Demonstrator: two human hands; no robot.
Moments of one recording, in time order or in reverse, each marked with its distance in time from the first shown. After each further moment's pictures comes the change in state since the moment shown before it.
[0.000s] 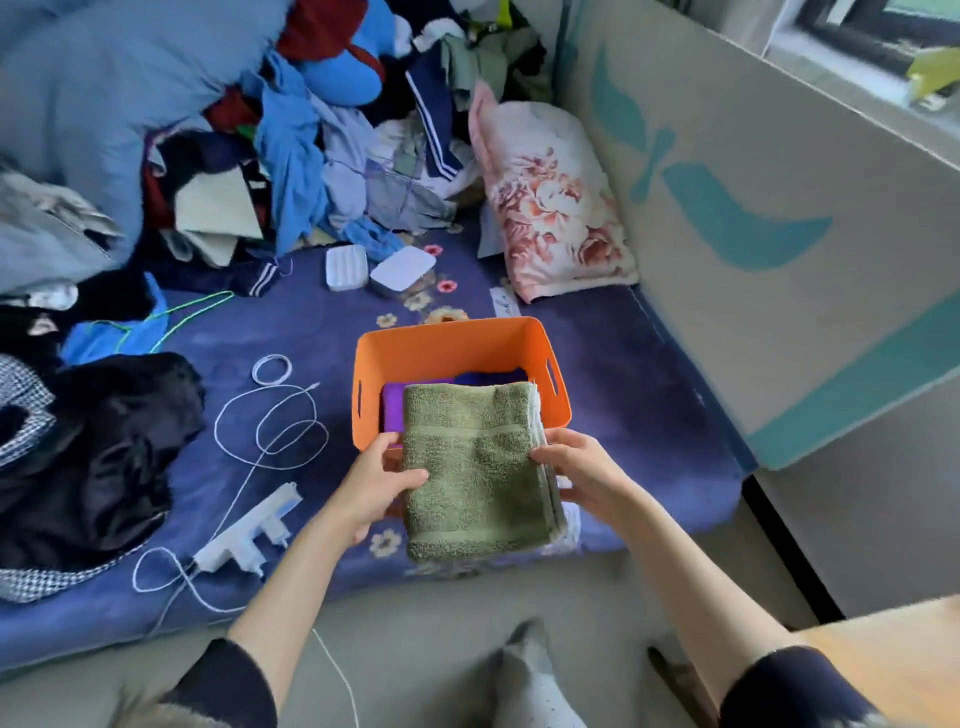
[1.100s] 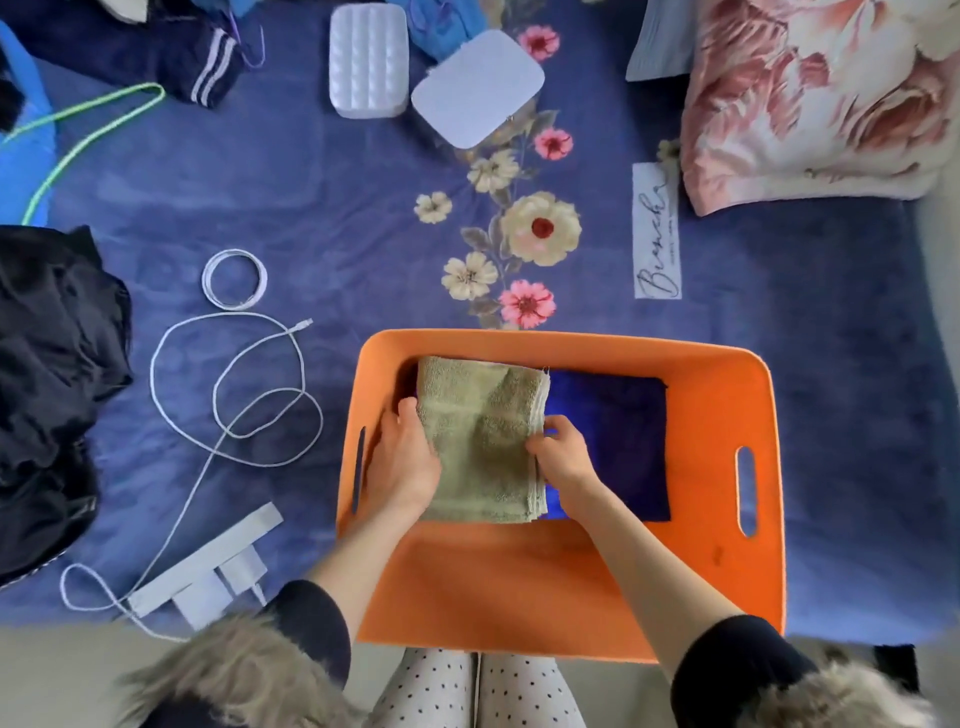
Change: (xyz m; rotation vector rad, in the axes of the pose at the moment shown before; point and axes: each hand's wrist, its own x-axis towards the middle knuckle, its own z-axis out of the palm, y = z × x) left_hand 0.348 -0.060 -0.029 0.717 0.254 -0.298; right_hand 0.397 0.048 0.098 -0.235 0.085 0.450
